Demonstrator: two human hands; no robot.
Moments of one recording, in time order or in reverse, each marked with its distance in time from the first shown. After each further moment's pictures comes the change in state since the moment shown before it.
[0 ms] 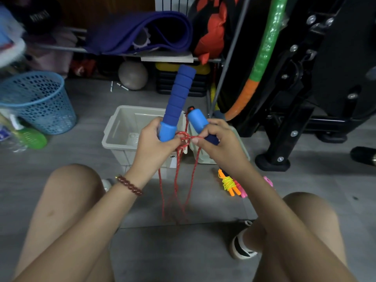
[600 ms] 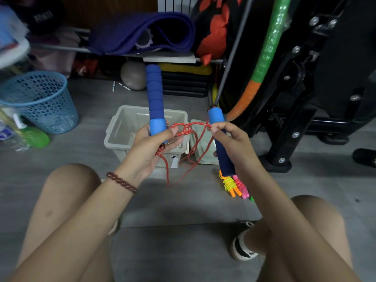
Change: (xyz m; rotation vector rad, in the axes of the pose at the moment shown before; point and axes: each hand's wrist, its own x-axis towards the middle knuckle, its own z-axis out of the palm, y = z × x) left_hand 0.004 0.006 -0.010 -0.592 -0.016 -0.325; right_hand -0.002 -0.006 -0.010 0.389 0.089 0.367
